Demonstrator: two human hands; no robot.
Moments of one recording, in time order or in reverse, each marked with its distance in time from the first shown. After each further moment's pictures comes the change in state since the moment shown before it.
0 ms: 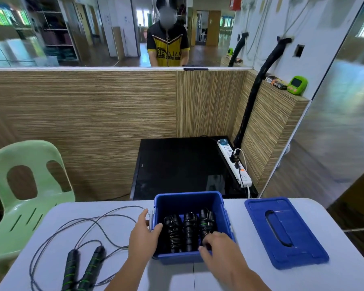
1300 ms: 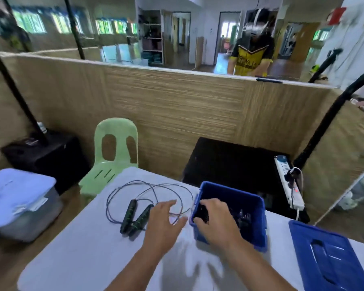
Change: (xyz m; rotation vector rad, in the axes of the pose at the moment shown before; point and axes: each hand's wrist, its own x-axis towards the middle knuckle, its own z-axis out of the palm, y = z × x) left_hand -0.118 -0.023 -0.061 0.022 0.322 0.240; right_hand 0.001 -0.095 -0.003 0.018 0.008 -0.374
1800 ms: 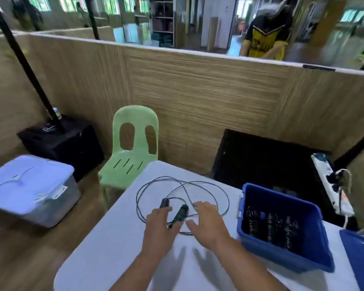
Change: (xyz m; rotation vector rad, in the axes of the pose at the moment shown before) left_hand 0.039 -0.135 -0.073 0.080 -0.045 -0.209; right_hand 0.068 -0.105 0.129 0.039 -0.246 0.081
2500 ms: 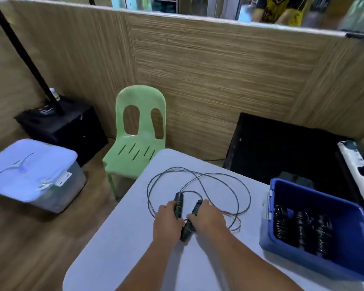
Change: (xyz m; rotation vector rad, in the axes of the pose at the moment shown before) left_hand 0.063 -0.054 0.019 0.171 -0.149 -0.230; right_hand 0.084 -0.024 0.081 -0.079 -0.092 0.434
